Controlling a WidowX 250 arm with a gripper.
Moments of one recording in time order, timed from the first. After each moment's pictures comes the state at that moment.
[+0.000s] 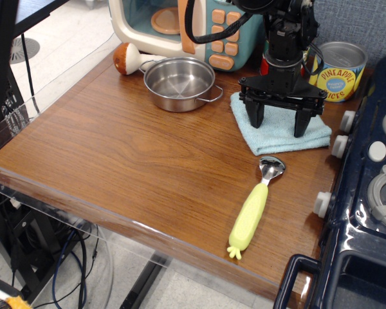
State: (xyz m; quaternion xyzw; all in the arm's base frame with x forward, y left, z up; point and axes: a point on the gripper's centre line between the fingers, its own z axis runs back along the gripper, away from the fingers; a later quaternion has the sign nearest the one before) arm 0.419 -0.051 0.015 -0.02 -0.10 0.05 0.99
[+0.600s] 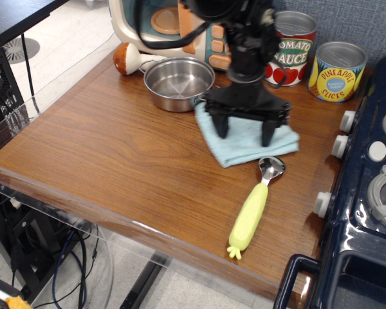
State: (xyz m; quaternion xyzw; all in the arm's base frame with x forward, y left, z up) arm 0.374 -0.008 0.013 0.01 -0.11 0.11 0.99
